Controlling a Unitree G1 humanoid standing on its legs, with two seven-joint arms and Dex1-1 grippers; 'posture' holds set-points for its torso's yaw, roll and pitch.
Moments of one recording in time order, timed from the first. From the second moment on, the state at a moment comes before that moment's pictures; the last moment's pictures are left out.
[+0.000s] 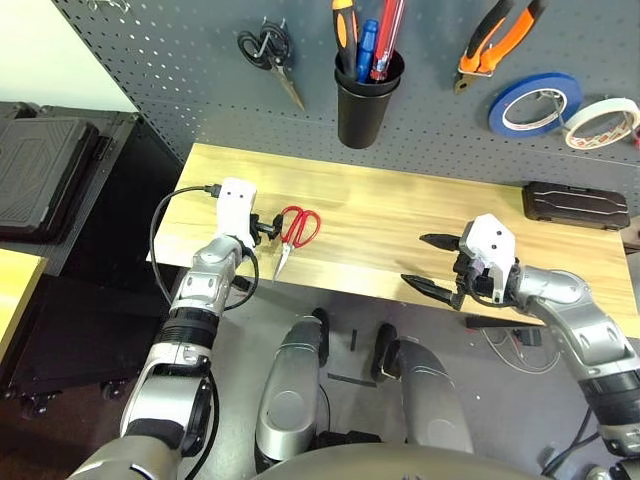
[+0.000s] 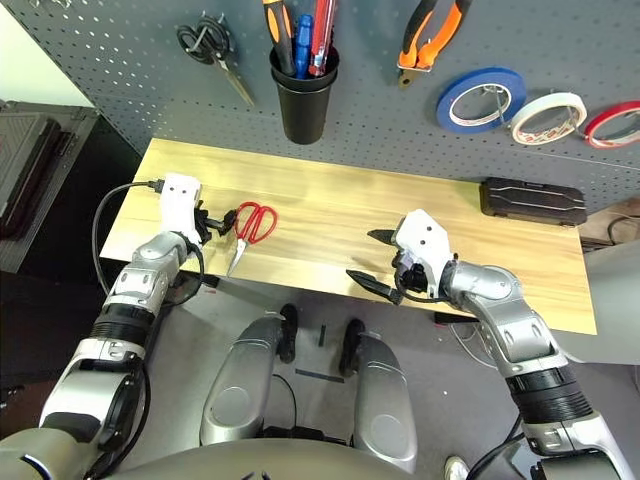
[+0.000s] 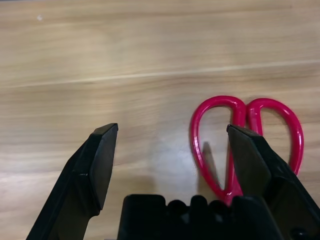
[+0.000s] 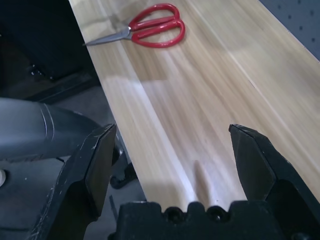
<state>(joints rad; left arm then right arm) -0.52 0.30 0.00 0.63 -0.09 0.19 -0.27 -0.10 -0.58 0.08 -0.12 0.22 0.23 0.88</state>
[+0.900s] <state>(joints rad) -0.69 0.24 0.02 0.98 -0.04 0.13 -0.27 -0.12 -0.64 0.06 -0.24 0.24 0.34 0.87</state>
